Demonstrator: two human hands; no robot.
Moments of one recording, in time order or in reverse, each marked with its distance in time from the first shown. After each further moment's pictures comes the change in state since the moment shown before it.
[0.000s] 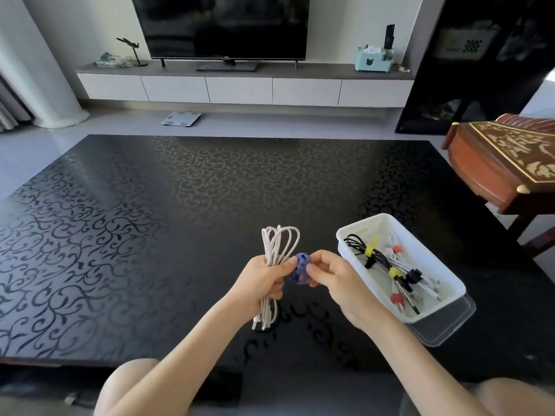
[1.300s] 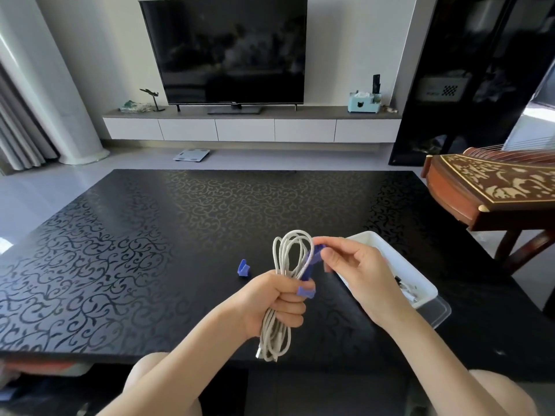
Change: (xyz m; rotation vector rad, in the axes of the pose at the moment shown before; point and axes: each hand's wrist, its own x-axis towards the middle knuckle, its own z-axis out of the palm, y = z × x) left_hand -0.107 0.059 0.044 -0.127 -0.467 -0.156; right_hand -0.078 -0.084 -0.022 -0.025 0.066 -0.406
